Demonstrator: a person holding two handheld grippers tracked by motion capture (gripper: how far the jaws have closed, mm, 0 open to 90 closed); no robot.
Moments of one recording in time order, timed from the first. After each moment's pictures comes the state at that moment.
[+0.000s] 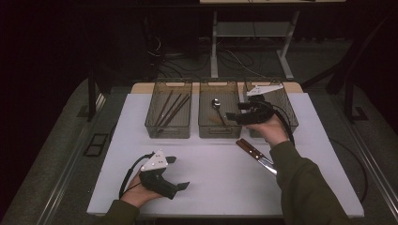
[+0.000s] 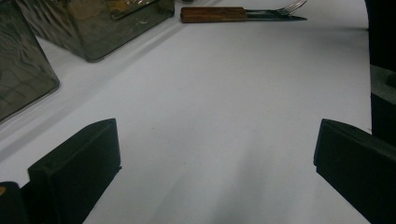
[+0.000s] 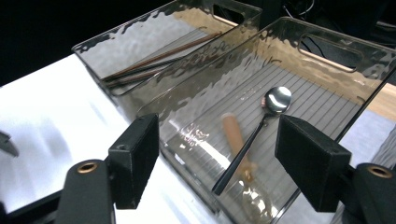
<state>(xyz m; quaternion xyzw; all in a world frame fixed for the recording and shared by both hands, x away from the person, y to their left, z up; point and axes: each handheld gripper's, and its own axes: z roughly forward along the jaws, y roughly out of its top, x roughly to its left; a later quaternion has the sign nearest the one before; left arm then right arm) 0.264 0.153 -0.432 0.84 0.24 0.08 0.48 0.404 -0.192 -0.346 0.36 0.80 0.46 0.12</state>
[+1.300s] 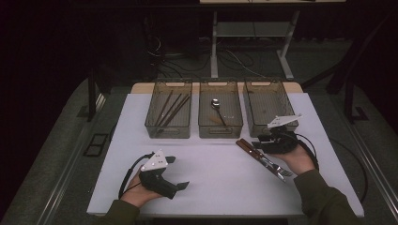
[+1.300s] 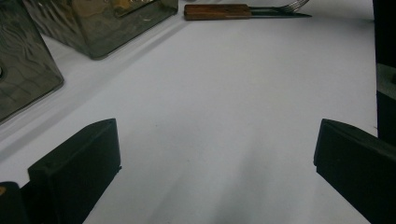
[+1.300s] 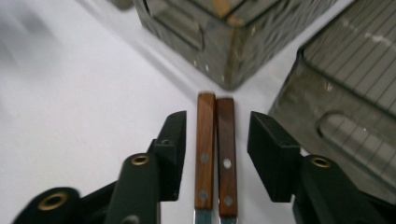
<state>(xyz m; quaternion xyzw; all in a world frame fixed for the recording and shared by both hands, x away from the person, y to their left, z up) 0.264 0.153 -0.433 0.84 0.24 0.09 0.48 0.344 -0.255 -0.396 0.38 0.85 0.36 0.10</state>
